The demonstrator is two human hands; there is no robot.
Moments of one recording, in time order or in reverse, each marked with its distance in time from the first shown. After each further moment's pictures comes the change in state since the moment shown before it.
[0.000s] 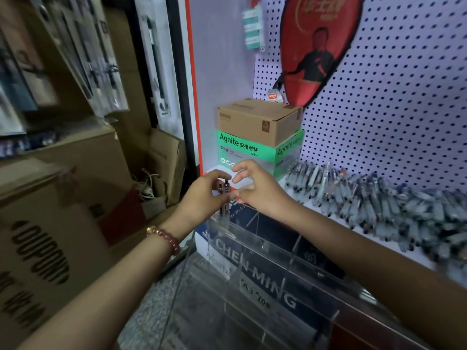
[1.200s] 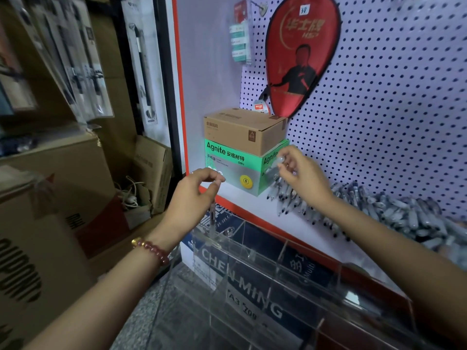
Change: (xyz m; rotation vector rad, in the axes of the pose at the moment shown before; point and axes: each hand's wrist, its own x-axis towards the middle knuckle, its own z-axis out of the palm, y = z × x) left_hand -0.002 0.024 0.000 -0.146 0.157 0.061; right_hand 0.004 0.046 -0.103 -0.601 0.379 -0.279
